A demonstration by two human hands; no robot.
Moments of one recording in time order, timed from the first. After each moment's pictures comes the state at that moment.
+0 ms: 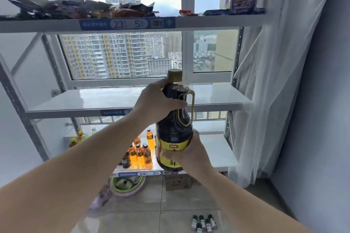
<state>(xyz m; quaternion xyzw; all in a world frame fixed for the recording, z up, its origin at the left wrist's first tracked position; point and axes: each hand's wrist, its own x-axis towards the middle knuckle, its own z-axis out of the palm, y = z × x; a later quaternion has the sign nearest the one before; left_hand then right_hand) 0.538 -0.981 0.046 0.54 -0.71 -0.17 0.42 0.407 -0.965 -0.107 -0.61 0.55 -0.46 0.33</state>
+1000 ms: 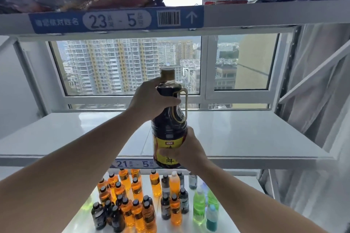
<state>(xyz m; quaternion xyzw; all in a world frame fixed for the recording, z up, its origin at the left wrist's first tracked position) 0.599 -1.373 0.059 0.56 -0.68 -0.13 0.46 0.459 -1.369 -0.084 -0.65 0.51 -0.44 0.35</state>
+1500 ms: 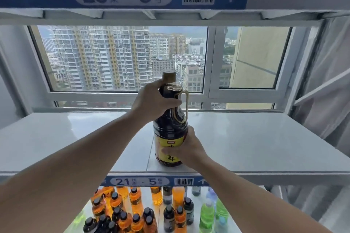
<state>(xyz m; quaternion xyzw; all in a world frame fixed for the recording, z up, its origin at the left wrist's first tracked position) 0.655 -1.493 0.025 0.55 -0.69 -0.15 0.45 0.510 -1.478 -0.110 -0.64 0.54 -0.42 0.36</state>
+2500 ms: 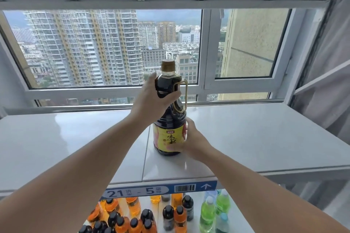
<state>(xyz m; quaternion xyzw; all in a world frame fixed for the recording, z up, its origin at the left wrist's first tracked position) 0.651 -1.550 -0.007 0.56 -0.68 -0.17 0.44 0.492 -1.537 -0.120 -0.64 0.58 -0.34 0.38</state>
